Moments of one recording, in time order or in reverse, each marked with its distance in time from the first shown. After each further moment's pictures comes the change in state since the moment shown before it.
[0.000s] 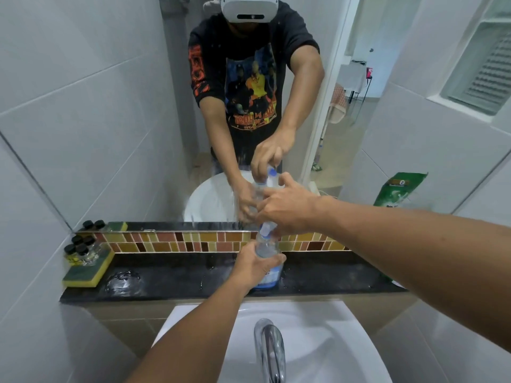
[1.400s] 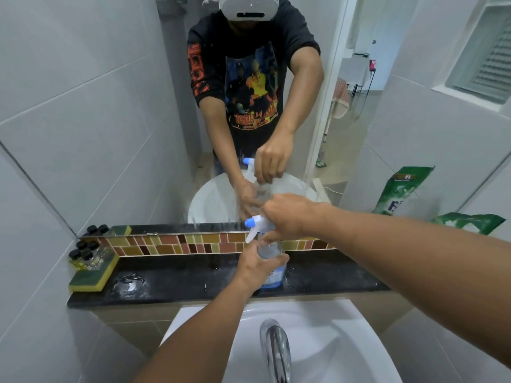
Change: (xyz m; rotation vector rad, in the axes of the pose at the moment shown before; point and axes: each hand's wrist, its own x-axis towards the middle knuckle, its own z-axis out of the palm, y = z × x) left_hand -0.001 -0.006 0.001 -0.035 0.021 0.081; right_hand 0.006 -0.006 0.024 0.348 0.003 0.199
